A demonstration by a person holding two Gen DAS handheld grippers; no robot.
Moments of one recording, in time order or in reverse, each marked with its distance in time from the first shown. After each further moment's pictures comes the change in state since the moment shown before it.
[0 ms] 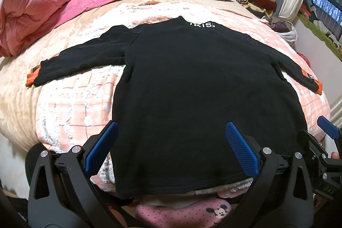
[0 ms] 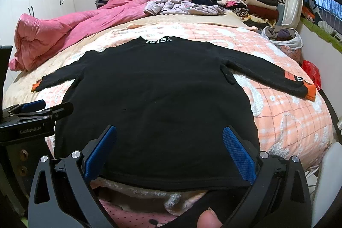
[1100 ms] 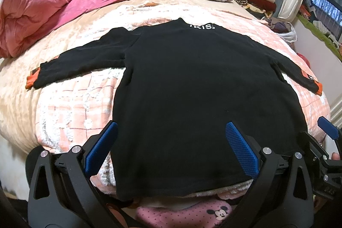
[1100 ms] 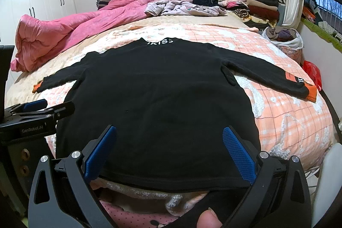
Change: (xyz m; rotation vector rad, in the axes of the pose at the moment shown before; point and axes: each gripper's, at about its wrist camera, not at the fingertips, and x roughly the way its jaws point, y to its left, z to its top) left arm 0.003 0.004 0.000 0.004 -0.013 -0.003; right arm -0.001 0.000 0.002 0.002 -0.003 0.003
